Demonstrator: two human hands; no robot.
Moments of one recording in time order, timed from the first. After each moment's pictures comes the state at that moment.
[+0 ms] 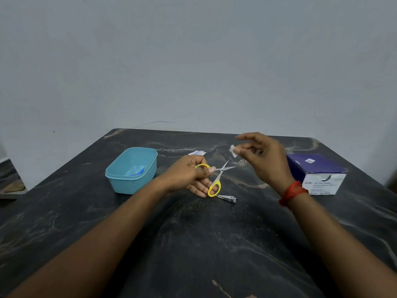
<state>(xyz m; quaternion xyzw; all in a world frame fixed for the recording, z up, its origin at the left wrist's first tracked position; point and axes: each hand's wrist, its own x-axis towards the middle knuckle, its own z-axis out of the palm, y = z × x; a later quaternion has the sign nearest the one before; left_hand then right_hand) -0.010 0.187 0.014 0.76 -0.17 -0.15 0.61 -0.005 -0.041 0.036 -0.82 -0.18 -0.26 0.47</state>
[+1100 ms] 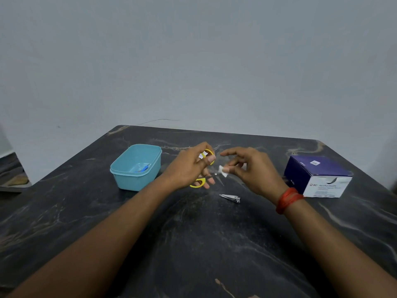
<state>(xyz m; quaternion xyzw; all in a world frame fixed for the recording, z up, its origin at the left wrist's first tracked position) -0.014 0.188 0.018 0.83 -0.21 0.01 0.51 -0.013 -0.020 0.024 -0.90 -0.25 -0.18 0.31</state>
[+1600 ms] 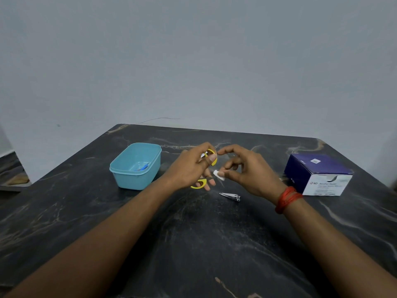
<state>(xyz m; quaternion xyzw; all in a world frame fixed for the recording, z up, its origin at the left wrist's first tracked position) -0.018 0.184 0.017 0.84 -0.21 0.01 0.50 -0.016 -0.015 0.022 -0.89 -0.27 -0.12 0.34</state>
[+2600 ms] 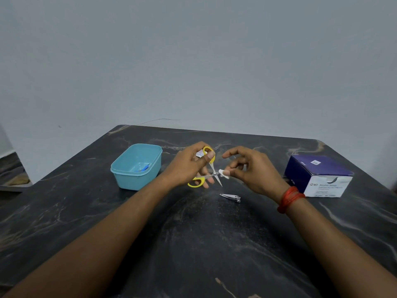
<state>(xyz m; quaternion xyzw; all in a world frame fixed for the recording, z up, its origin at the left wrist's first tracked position) -0.011 0.191 0.018 0.81 -0.19 0.00 0.56 -0.016 -0.020 0.026 -0.89 -0.23 -0.13 0.37</state>
